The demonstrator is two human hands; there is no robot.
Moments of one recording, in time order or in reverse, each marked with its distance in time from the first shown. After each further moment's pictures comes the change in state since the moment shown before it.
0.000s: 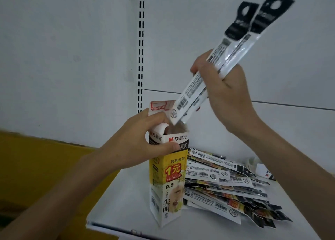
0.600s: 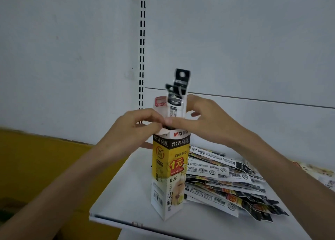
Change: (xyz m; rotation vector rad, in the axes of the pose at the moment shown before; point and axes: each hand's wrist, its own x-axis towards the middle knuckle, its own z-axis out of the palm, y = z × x) left_hand -0.008 0.009 -0.004 -0.354 0.116 -0.284; right_hand -0.022 0.026 0.002 -0.412 -0.546 0.235
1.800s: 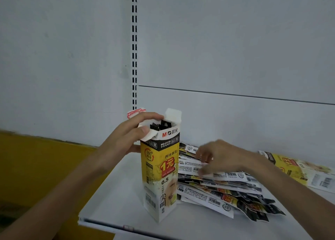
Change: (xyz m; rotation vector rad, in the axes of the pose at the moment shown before) left_hand 0.010 -0.042 0.004 -0.147 -0.126 0.014; right_hand -0.032 0.099 0.017 -0.324 -0.508 0.332
